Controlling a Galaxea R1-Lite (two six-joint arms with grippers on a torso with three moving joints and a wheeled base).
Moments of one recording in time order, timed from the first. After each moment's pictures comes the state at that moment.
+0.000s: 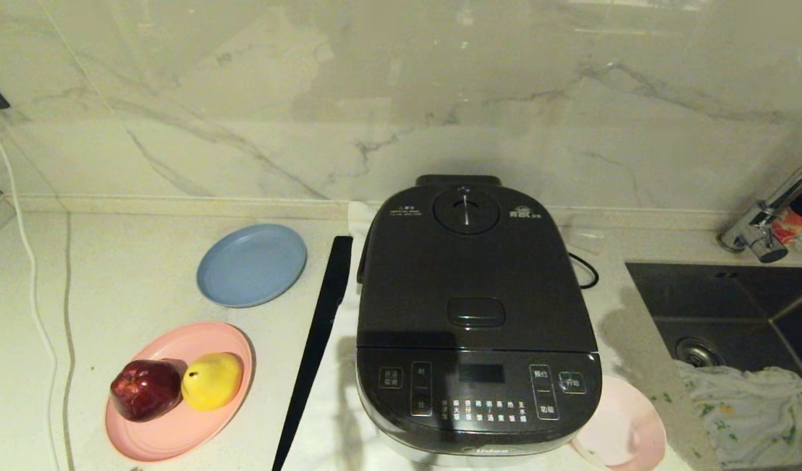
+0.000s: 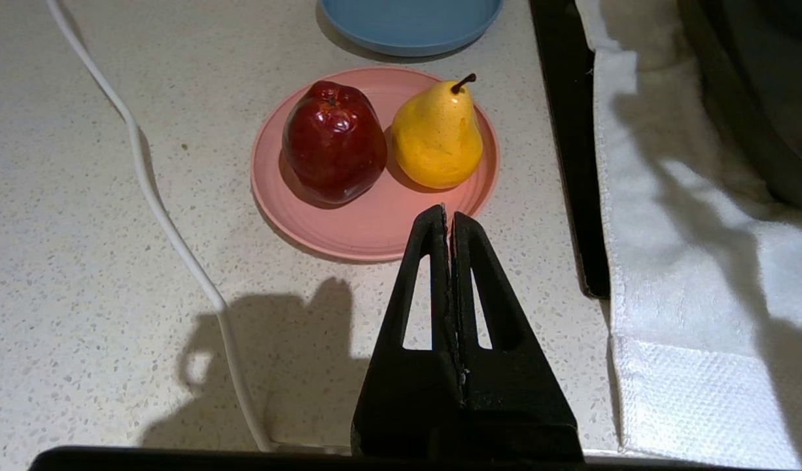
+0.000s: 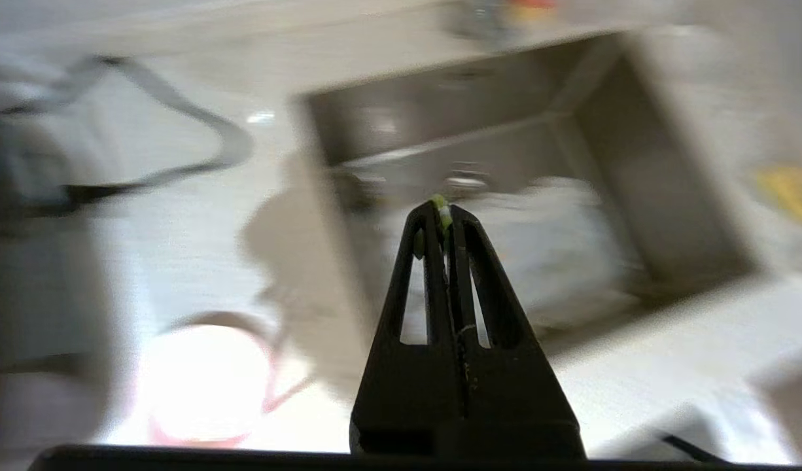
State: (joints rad) left arm -0.02 0.00 -0.02 0.05 -0.01 0.04; right arm 0.24 0.85 -1.02 0.47 -0.62 0.24
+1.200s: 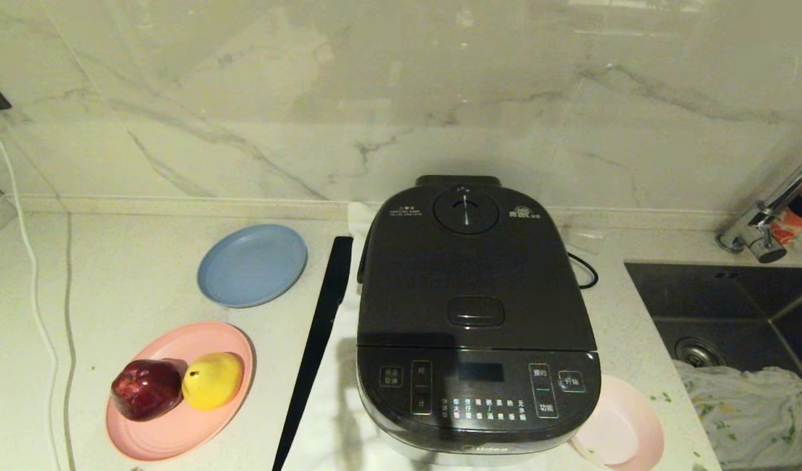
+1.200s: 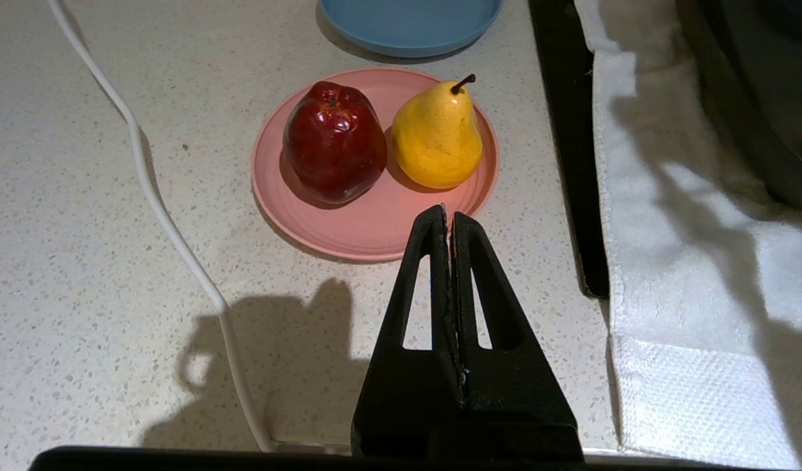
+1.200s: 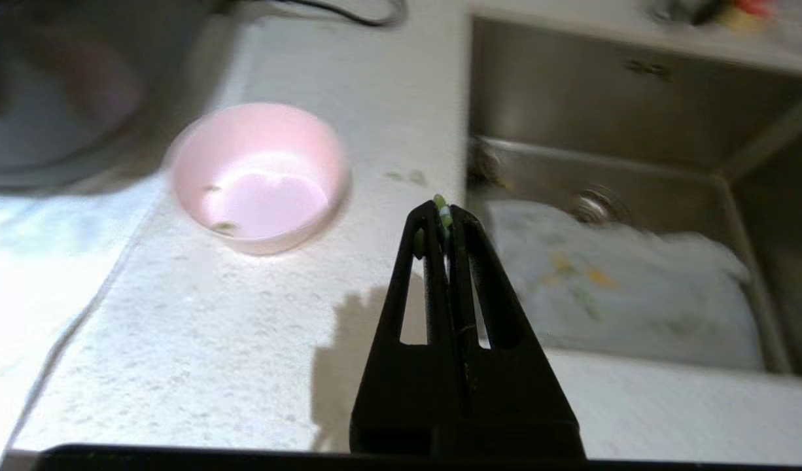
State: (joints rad) left arm -0.02 0.00 -0.02 0.05 -0.01 0.04; right arm -0.01 0.01 -0.03 0.03 0.00 -0.08
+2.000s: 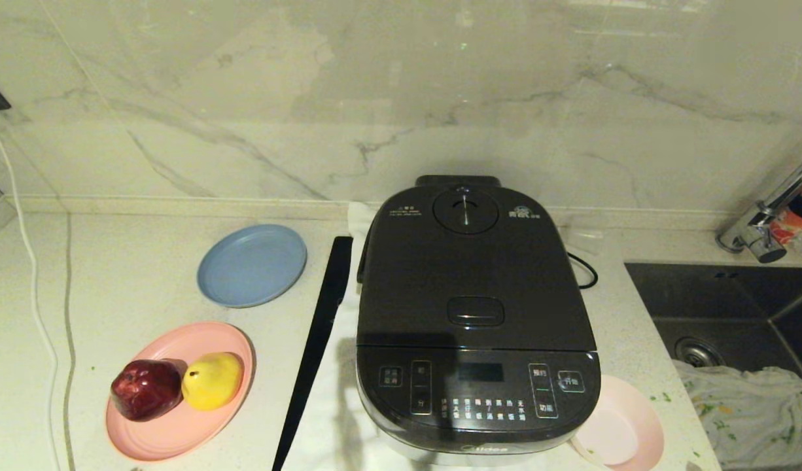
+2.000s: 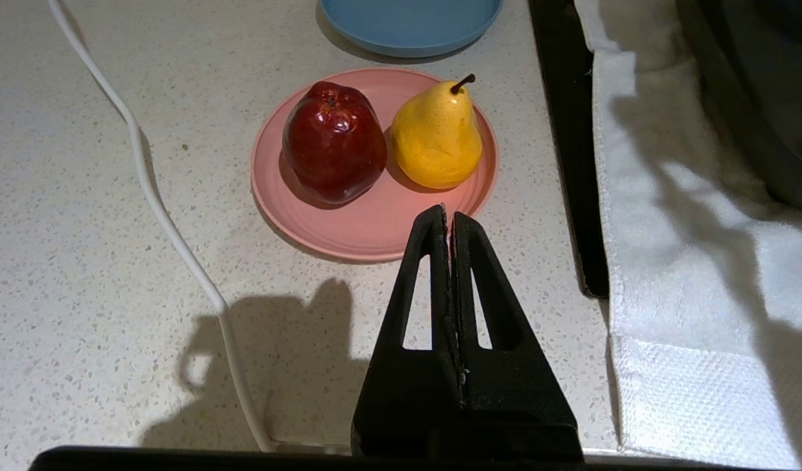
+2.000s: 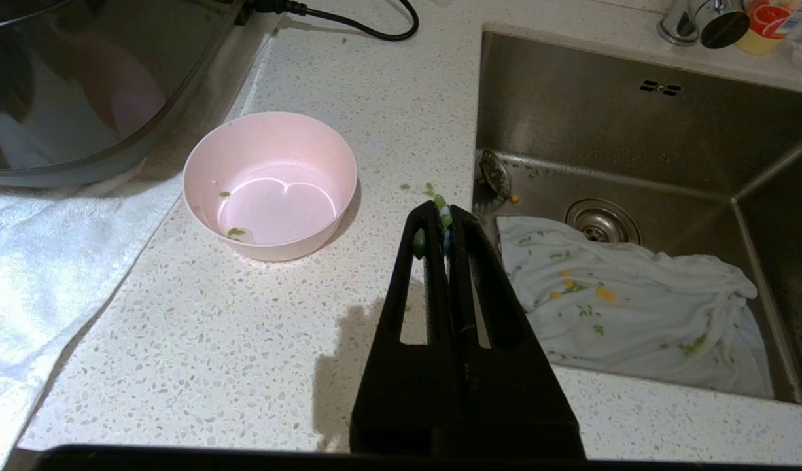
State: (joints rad) left arm -0.02 0.00 -0.02 0.05 -0.01 0.04; right arm 0.00 0.00 0.00 0.01 0.03 -0.09
